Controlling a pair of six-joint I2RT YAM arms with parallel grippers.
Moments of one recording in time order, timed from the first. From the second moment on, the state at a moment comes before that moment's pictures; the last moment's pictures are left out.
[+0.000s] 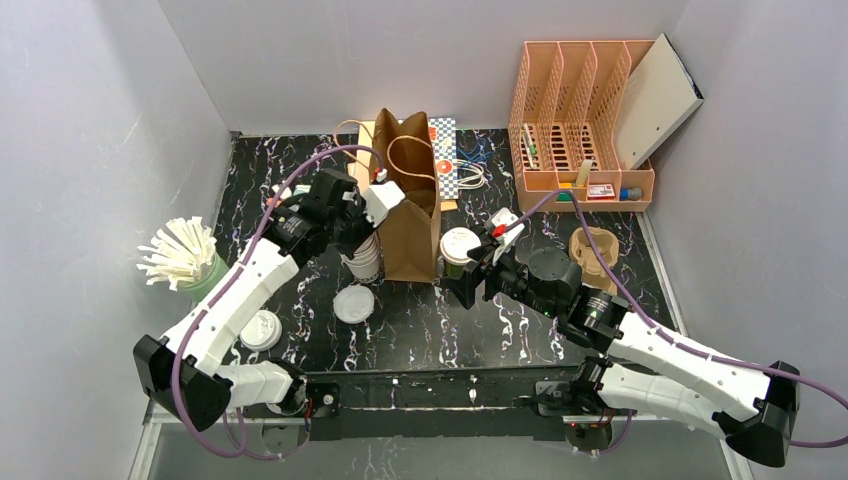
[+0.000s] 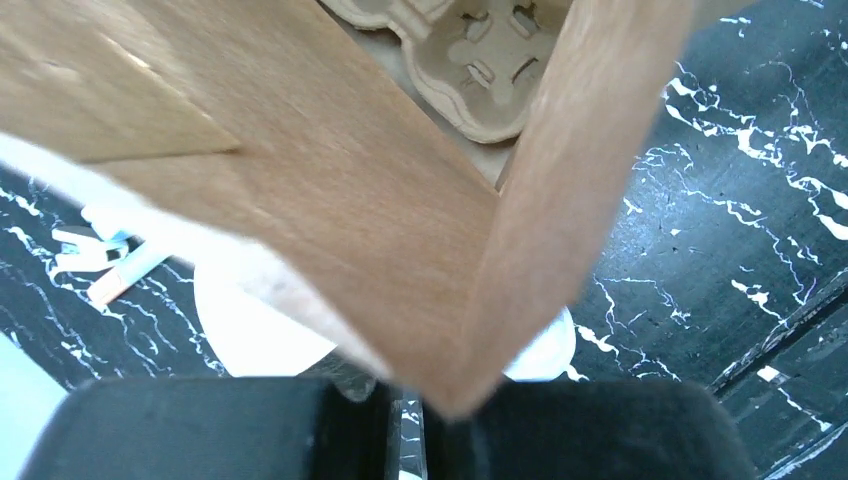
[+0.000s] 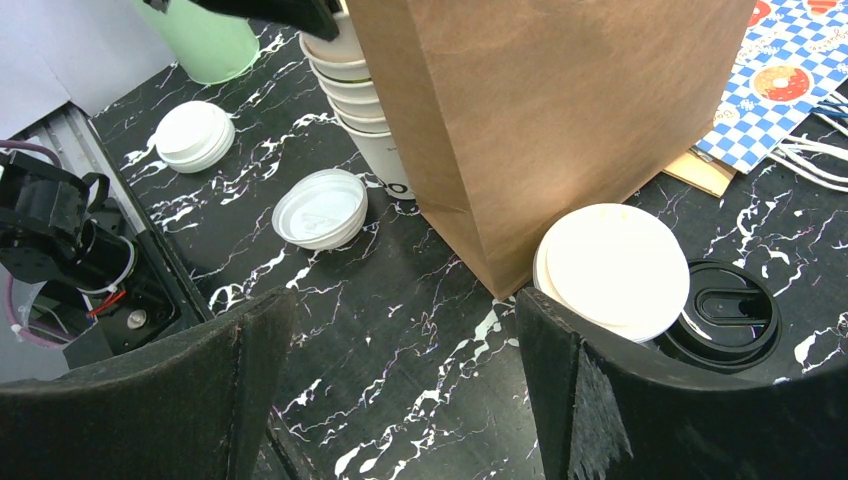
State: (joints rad) left arm -0.55 1.23 1.23 -0.86 0.05 0.42; right arm 1.01 0.82 0.70 -0.07 0.06 0.19
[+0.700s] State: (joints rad) left arm -0.55 1.19 1.68 -1.03 -0.12 0.37; right arm 1.01 0.82 0.70 -0.07 0.06 0.19
